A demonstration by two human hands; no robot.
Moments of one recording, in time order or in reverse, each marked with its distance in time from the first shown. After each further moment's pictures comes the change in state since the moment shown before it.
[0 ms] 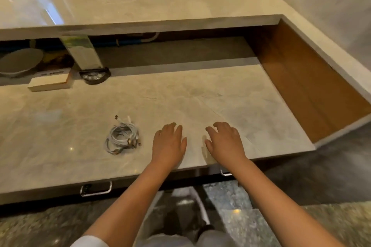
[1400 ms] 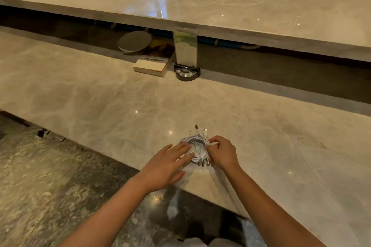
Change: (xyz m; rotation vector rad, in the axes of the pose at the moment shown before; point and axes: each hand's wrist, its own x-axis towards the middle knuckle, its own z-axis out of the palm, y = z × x) left_hand -0.089 -0.179 -0.016 0.037 -0.019 0.072; right_hand 0.121 -0.173 0.063 0.812 -0.463 0.179
